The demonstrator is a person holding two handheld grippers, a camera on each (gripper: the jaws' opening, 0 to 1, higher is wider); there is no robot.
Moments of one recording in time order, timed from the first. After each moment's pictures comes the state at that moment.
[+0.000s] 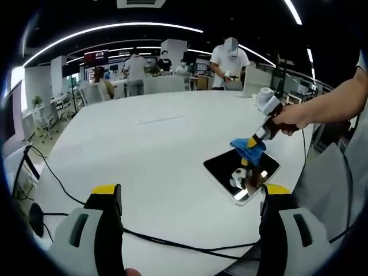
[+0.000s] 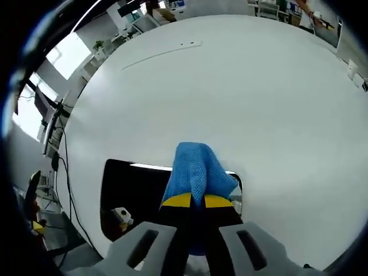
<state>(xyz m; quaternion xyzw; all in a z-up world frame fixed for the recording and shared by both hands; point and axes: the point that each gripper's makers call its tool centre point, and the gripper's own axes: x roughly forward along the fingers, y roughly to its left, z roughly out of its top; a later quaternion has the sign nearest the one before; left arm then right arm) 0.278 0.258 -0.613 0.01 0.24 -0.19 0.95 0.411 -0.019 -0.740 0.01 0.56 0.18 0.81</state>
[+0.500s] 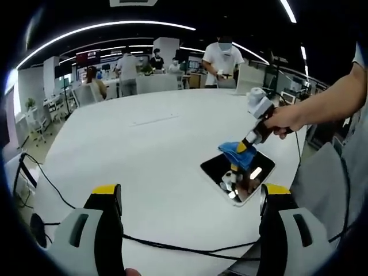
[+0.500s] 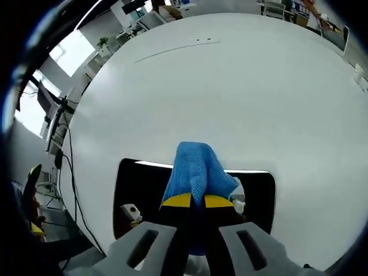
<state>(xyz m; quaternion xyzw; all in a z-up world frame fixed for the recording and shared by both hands) 0.285 0.254 -0.606 0.01 0.24 -0.22 0.94 0.399 0.021 -0.738 0.01 0.57 0.19 0.80</state>
